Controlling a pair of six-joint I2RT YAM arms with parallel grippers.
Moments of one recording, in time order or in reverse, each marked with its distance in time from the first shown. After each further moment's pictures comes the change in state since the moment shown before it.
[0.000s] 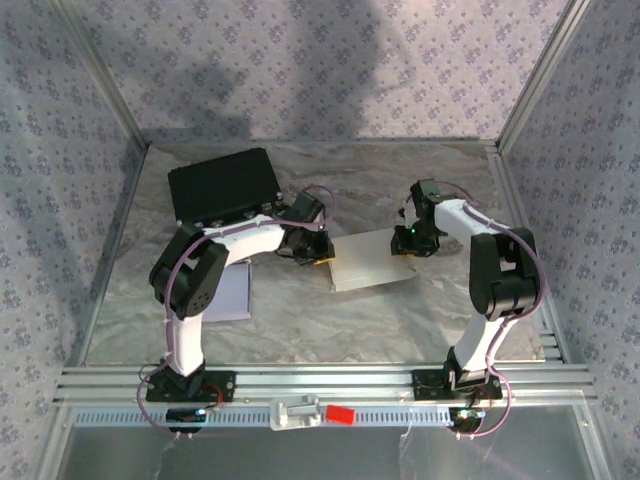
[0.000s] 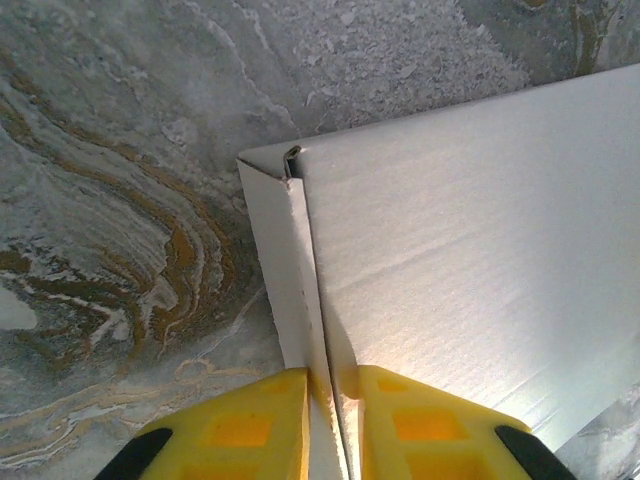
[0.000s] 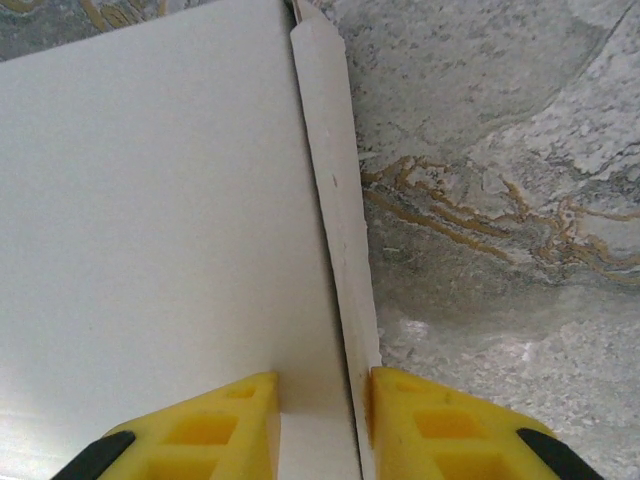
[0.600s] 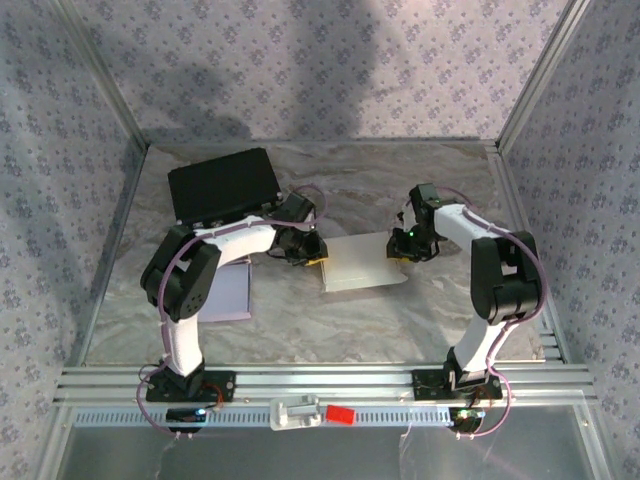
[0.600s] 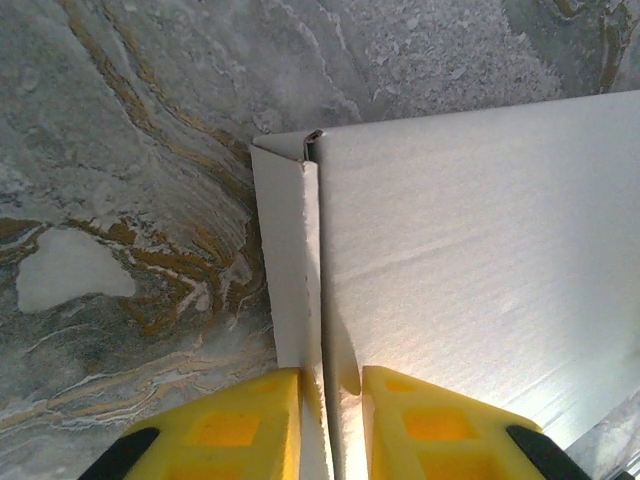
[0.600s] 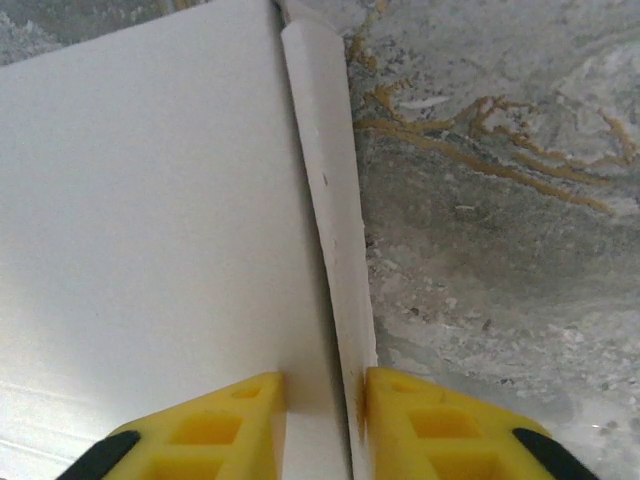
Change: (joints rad) left arm 0.036 -0.045 -0.060 0.008 0.026 0.007; right arm 0.002 -0.034 -0.056 0.033 -0.089 0.087
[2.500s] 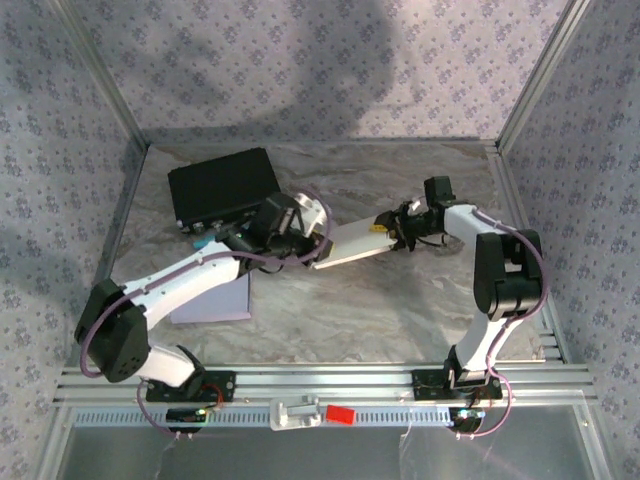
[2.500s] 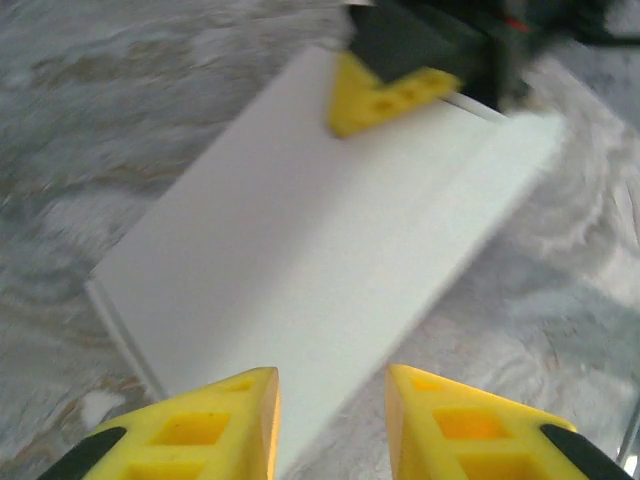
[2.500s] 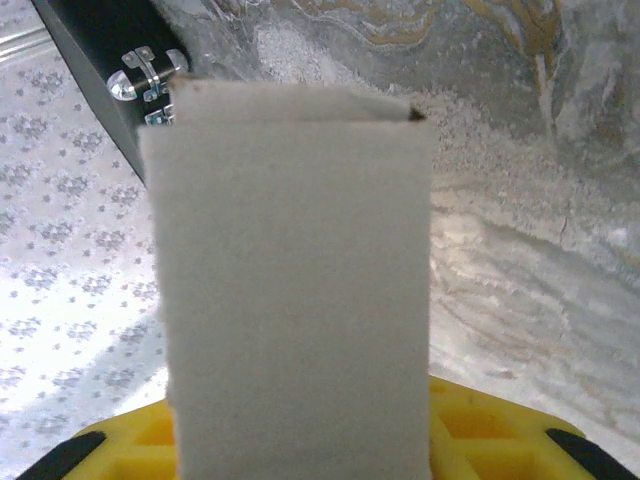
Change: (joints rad) left arm -0.140 -0.463 -0.156 0.124 -0.121 0.688; right arm -0.084 0.026 -0.002 0.250 -0.613 0.620
